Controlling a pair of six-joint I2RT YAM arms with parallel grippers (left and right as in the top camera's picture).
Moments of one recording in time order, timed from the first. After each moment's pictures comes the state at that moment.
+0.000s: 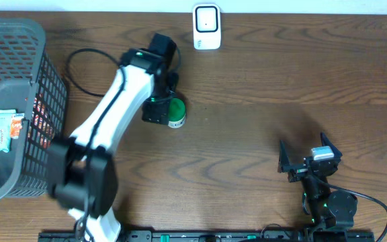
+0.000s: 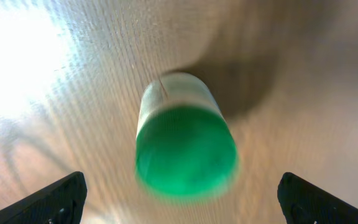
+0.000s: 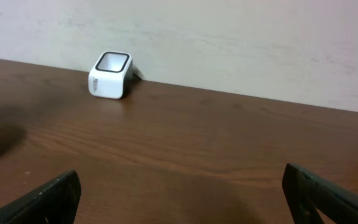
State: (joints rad) left arm -0.34 1.81 1.58 -1.13 0.08 -1.69; right arm -0.01 0.01 0.01 -0.06 -0.16 -0.09
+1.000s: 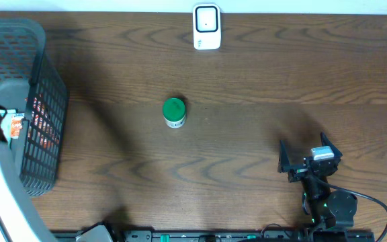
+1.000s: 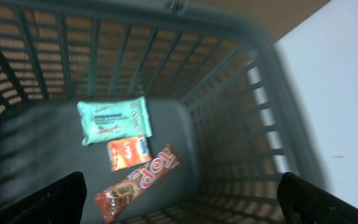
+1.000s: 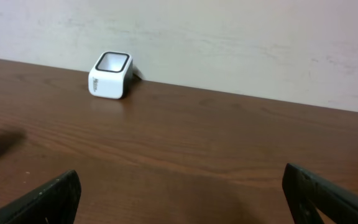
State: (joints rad) left arm 0.51 1.34 1.61 -0.98 -0.33 -0.87; right arm -0.01 0.01 0.01 -0.06 -0.16 -0.09
